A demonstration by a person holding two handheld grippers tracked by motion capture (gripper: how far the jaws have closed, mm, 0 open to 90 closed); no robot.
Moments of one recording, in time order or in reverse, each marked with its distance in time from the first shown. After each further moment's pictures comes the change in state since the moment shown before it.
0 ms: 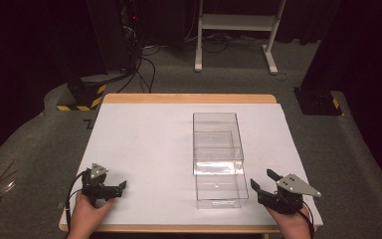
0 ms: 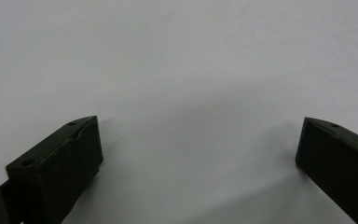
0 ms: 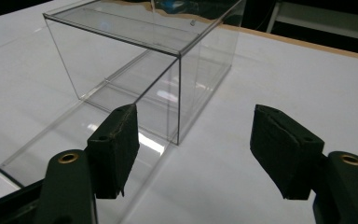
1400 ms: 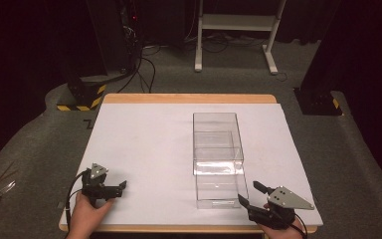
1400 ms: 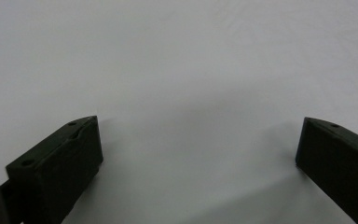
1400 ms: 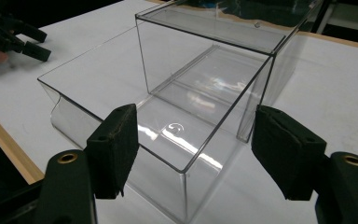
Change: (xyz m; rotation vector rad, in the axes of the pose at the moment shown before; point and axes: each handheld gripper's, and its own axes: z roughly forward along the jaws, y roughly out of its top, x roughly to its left) left arm 0.000 0.000 0.000 0.000 -0.001 -0.001; right arm 0.038 -0.004 -0.014 -0.009 0.159 -0.026
